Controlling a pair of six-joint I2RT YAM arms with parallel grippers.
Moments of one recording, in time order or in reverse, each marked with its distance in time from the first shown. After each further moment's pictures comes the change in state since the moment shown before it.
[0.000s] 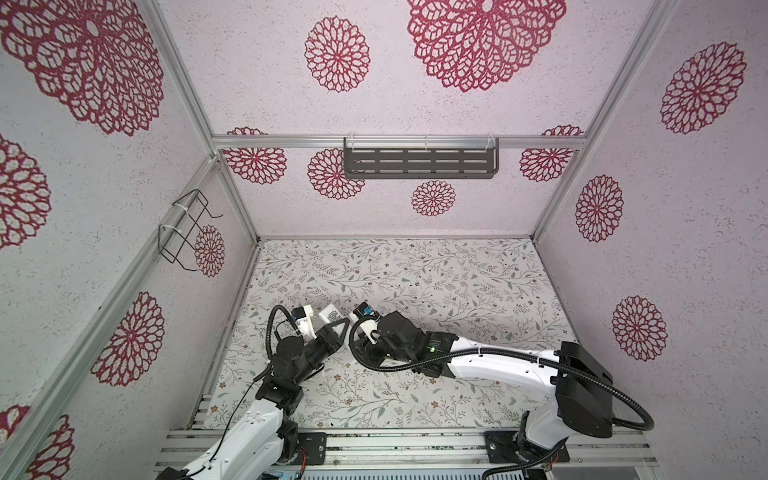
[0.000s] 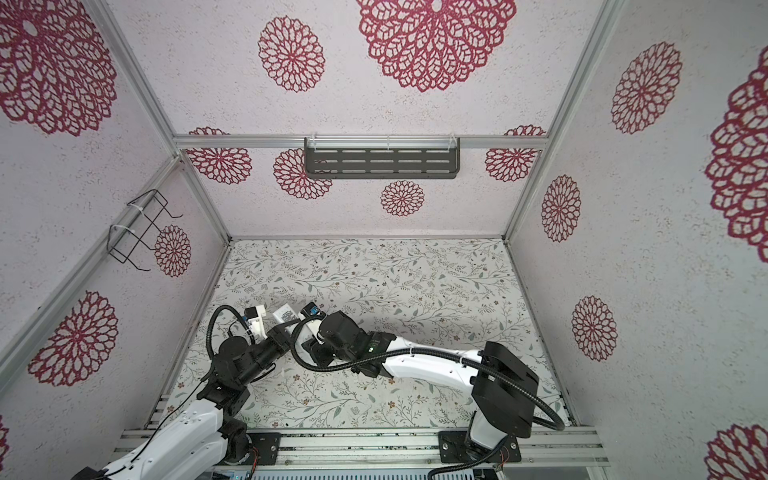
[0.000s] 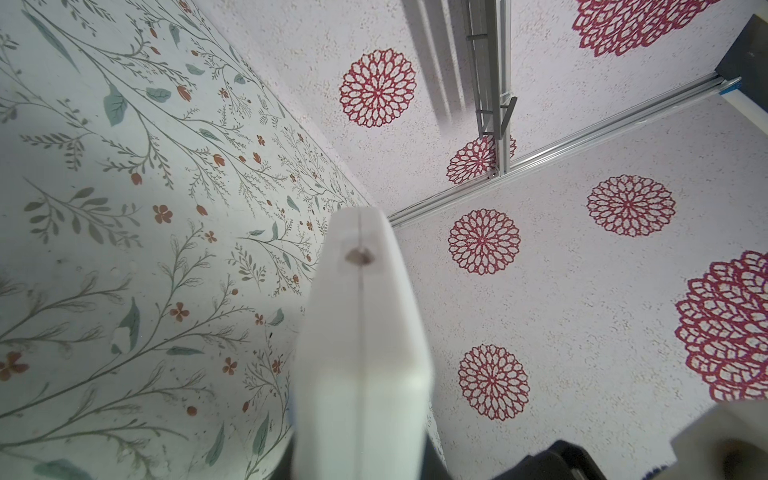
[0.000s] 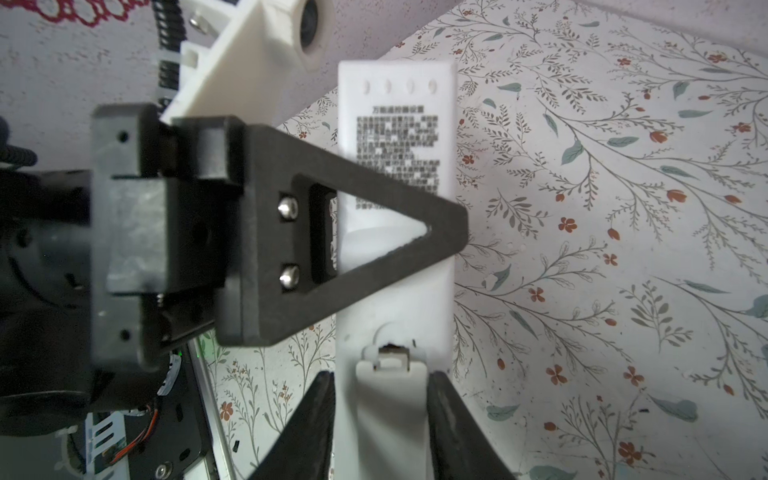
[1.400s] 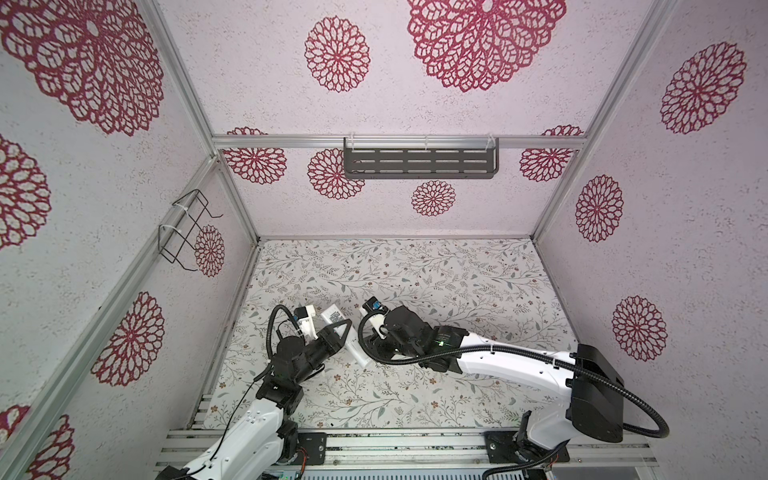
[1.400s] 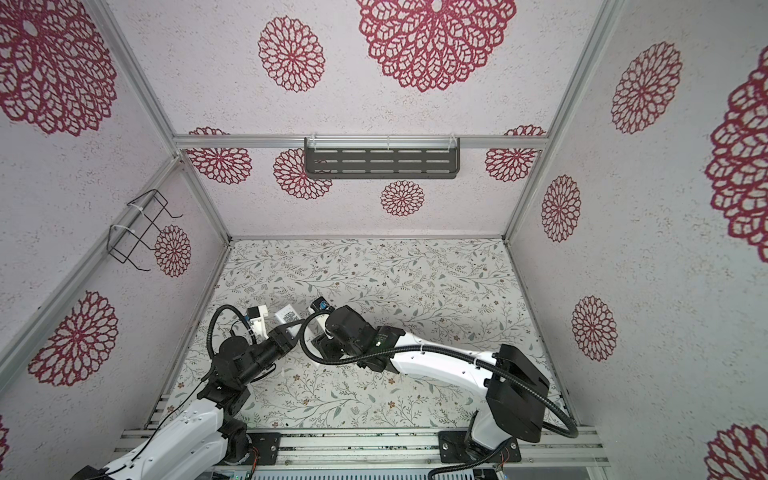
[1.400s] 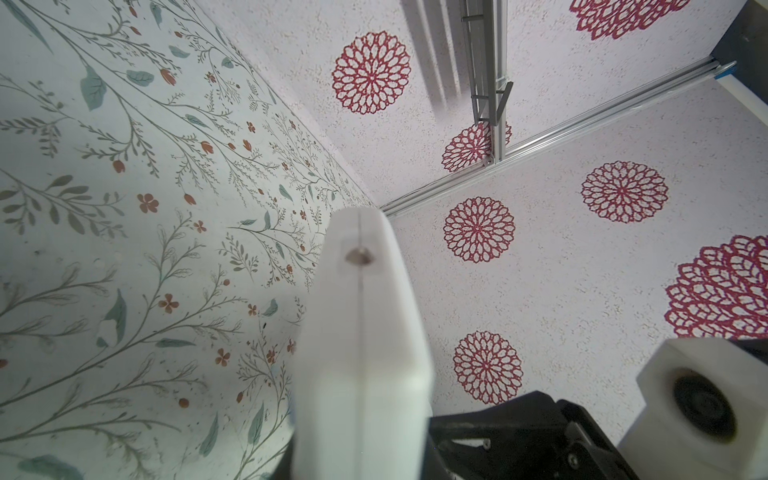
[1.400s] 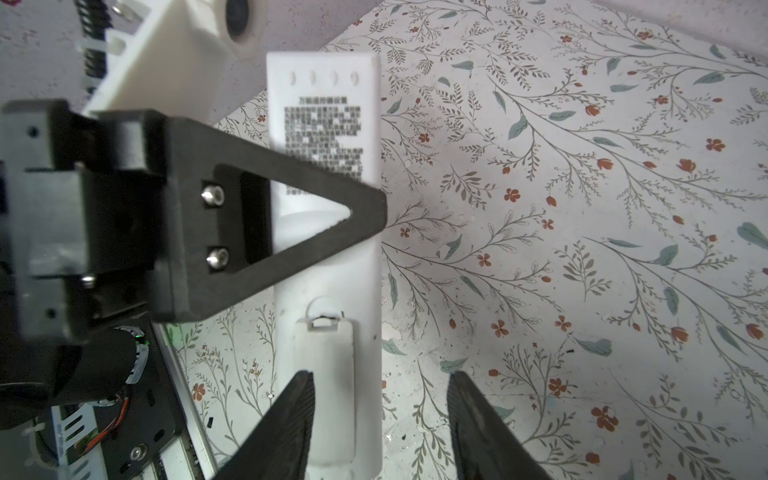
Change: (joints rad) left arm 0.000 0.007 0.000 0.005 0.052 0.004; right arm -0.041 -0.047 0.021 -0.156 0.048 0.002
